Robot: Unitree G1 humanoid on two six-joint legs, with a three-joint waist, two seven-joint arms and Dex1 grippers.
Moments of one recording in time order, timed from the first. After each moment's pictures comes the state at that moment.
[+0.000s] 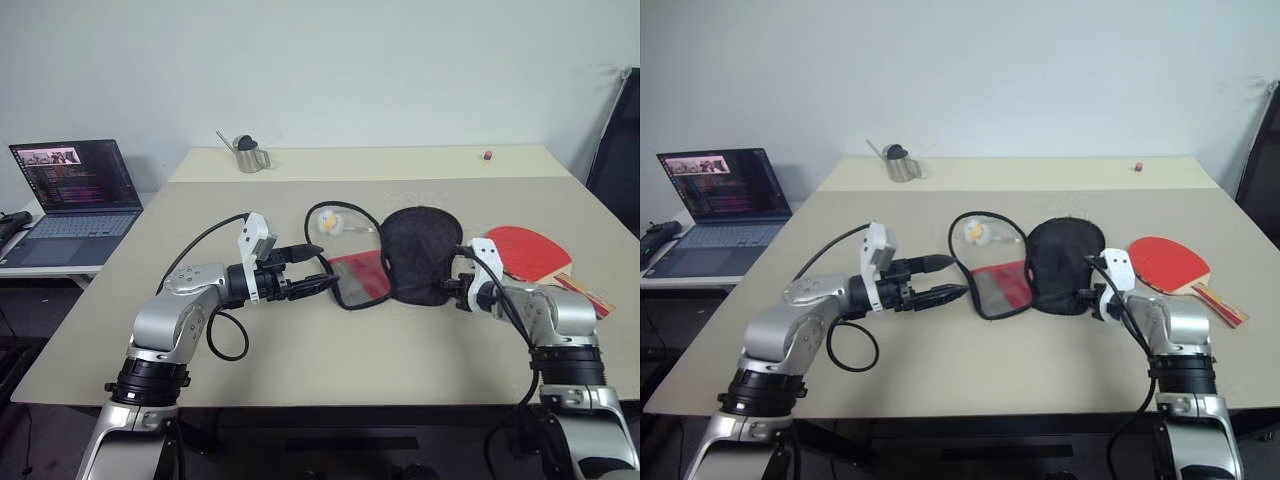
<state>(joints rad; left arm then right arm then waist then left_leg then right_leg) -0.56 0.55 0.00 0.00 -0.49 0.52 -1.03 -0.65 -0.42 -0.17 0.18 0.37 1.09 0.35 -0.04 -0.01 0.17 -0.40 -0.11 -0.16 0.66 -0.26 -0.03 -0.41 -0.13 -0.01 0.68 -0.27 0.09</state>
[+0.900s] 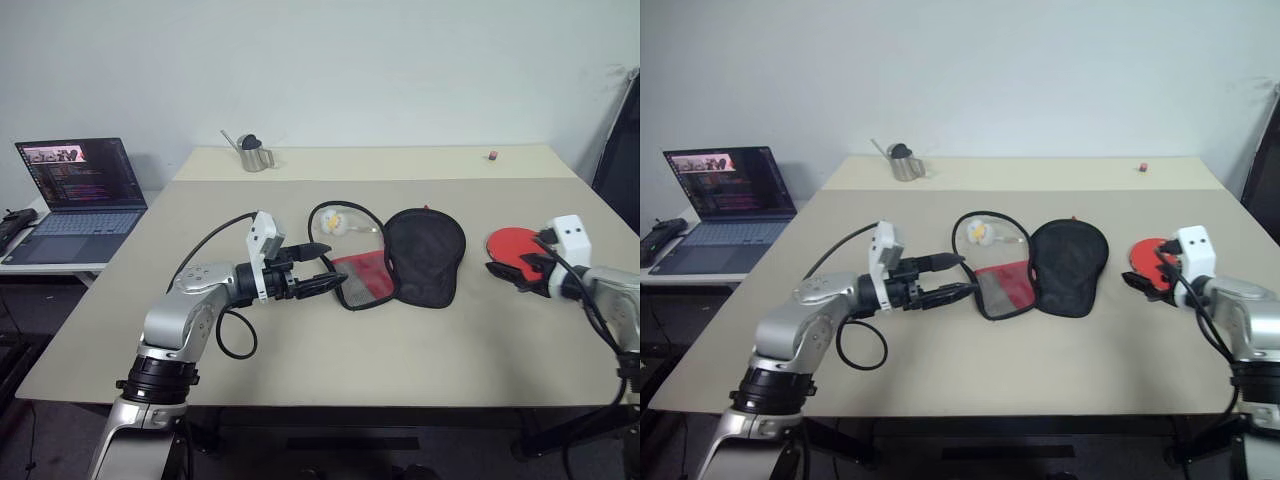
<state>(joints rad) -0.58 0.50 -0.02 -0.01 -0.49 0.52 -1.03 -0.53 -0.82 -0.21 0.22 0.34 0.79 0.65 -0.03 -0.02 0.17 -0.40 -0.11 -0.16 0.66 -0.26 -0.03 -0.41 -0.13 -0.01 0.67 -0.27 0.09</state>
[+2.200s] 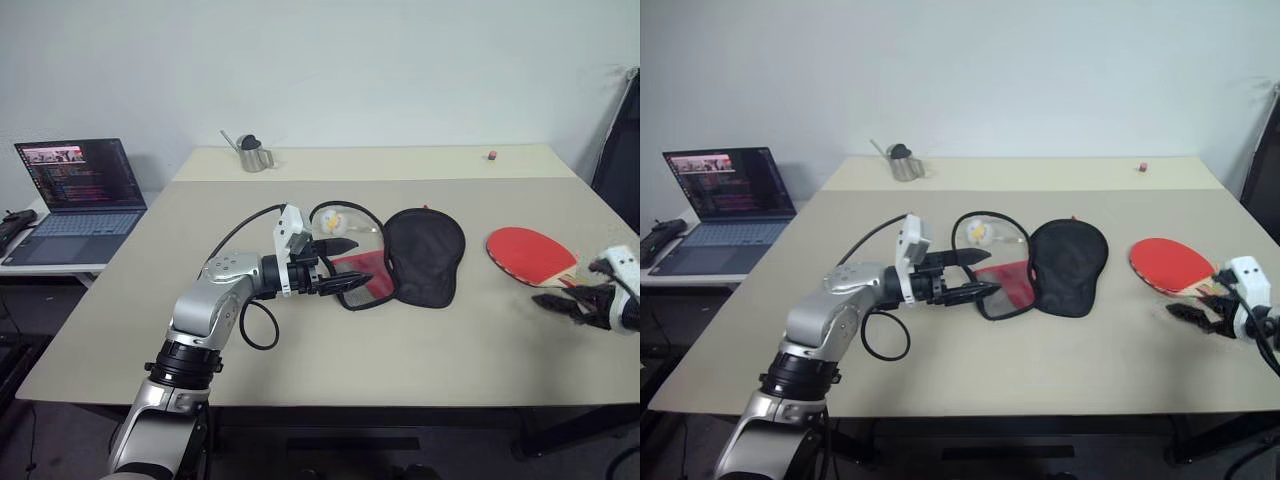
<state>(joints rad) -0.67 0.44 -0.09 0.05 -0.46 0.47 -1.06 -0.50 -0.94 -0.27 0.53 0.31 0.63 0.91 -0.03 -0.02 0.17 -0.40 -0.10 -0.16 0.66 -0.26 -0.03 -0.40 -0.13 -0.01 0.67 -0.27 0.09</state>
